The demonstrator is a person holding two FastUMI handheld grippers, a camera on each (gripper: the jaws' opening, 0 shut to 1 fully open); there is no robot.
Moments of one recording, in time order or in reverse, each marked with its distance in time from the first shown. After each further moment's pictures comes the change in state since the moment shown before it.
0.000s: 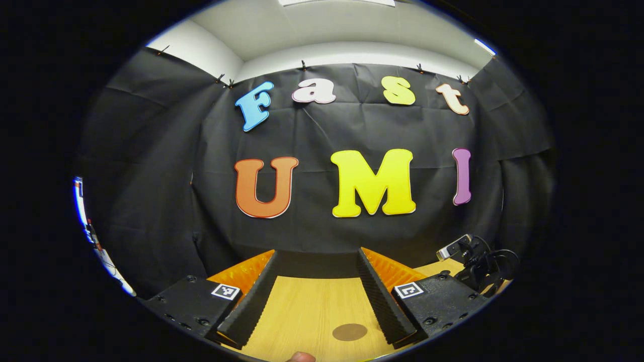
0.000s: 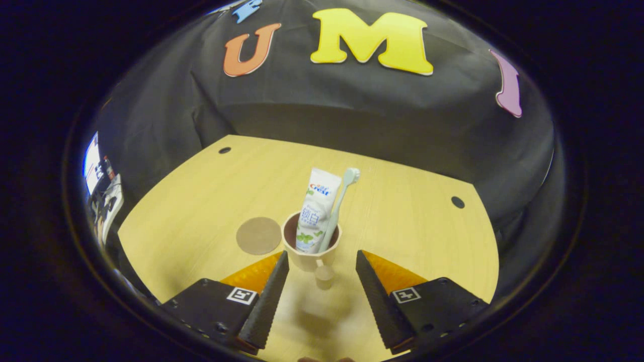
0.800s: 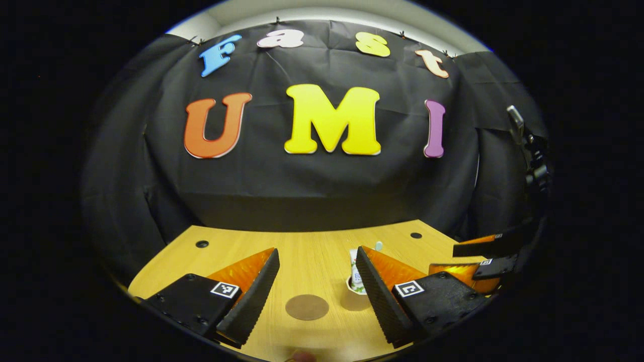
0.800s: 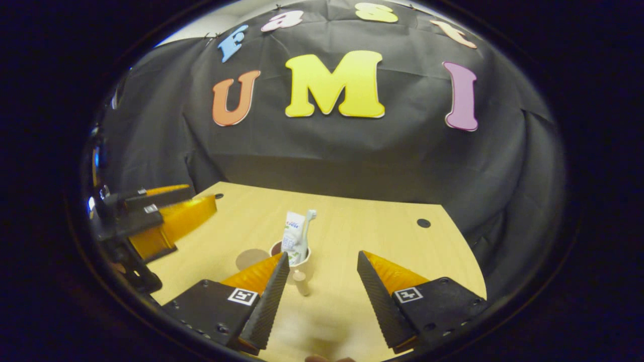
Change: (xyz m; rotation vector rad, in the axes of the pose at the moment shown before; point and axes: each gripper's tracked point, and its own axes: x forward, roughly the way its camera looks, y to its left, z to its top) left arm 0.025 -0.087 -0.108 -0.048 0.229 -0.207; right arm -0.089 -0.026 0.027 0.059 -0.287 -0.064
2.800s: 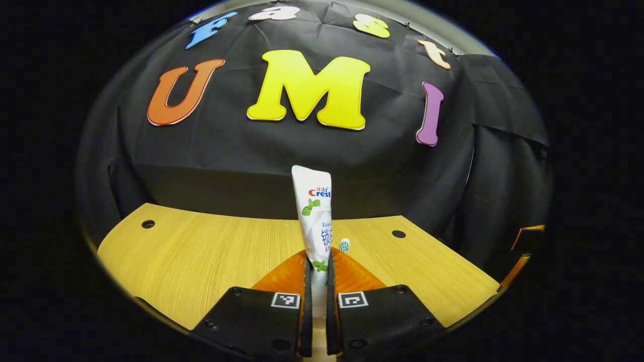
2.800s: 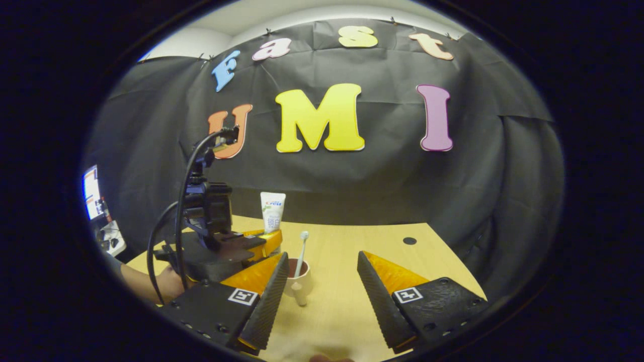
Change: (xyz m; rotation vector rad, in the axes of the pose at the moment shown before) left arm 0.117 -0.091 -0.074 -0.106 0.143 -0.152; right arm -0.058 -0.029 0.026 0.094 -0.243 -0.048
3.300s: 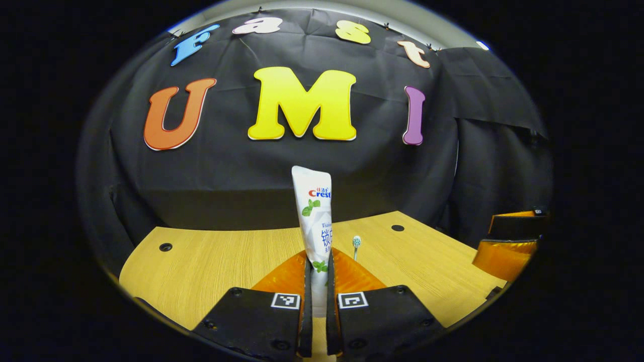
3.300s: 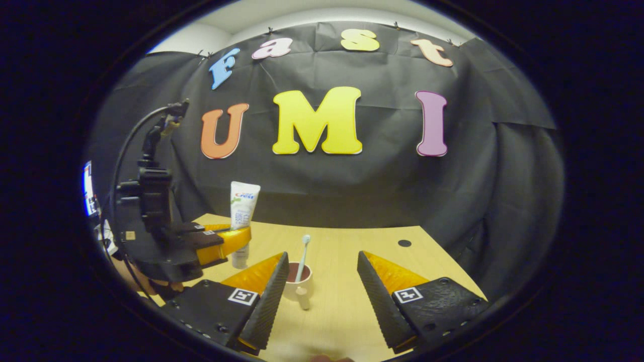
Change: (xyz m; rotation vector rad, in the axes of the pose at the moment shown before) left arm -0.048 0.032 0.022 0.115 -0.018 -0.028; right arm 0.000 0.027 -0.004 -0.031 -0.017 -0.066
